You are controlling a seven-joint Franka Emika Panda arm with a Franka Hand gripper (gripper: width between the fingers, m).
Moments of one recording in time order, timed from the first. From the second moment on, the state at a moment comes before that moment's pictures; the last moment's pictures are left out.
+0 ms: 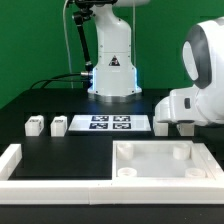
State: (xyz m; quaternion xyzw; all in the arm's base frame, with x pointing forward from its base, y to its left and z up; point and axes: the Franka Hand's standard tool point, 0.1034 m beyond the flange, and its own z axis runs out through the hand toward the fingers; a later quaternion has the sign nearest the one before) arm 0.373 0.175 0.014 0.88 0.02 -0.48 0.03
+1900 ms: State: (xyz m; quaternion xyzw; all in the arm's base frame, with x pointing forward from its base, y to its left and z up) arm 0.399 0.152 0.091 0.89 0.04 -0.45 0.01
